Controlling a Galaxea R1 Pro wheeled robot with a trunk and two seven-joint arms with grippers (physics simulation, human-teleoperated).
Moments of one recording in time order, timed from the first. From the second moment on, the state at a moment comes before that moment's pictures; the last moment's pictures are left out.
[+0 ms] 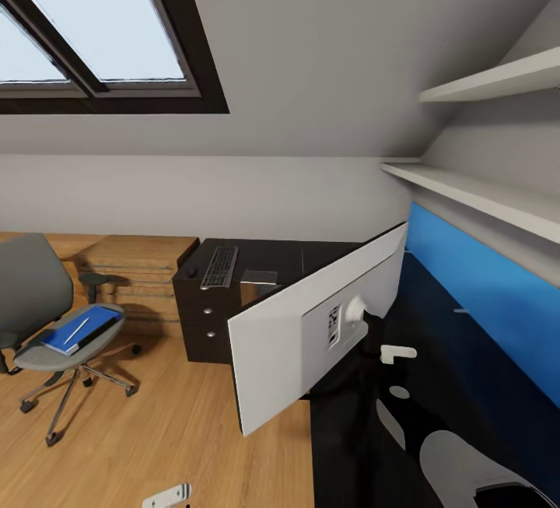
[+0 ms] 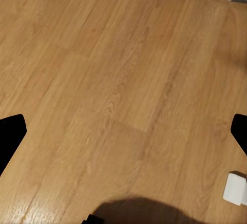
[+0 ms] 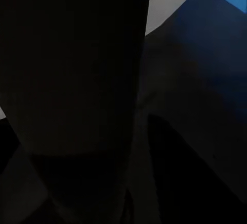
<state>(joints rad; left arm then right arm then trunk) 0.06 -0.04 -0.10 -1.07 0.28 0.21 0.38 -0.71 -0.02 0.12 -0.30 -0.13 -0.23 -0.25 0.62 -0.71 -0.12</state>
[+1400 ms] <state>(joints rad) 0.06 -0.03 0.19 -1.47 0.34 0.27 0.39 -0.71 -0.02 0.11 -0.30 -0.12 -0.23 -0.25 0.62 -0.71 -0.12</state>
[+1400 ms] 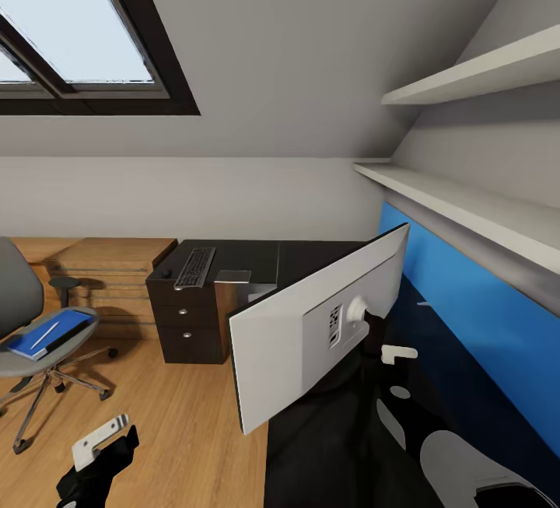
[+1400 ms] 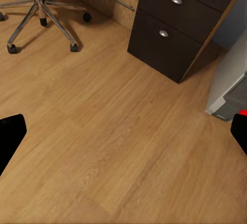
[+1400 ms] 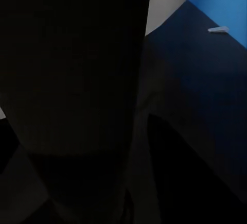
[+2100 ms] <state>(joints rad) 0.06 -0.03 0.19 -1.47 0.33 0.27 0.39 -0.71 -0.03 0.11 -0.30 -0.12 -0.23 -0.25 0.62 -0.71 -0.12</state>
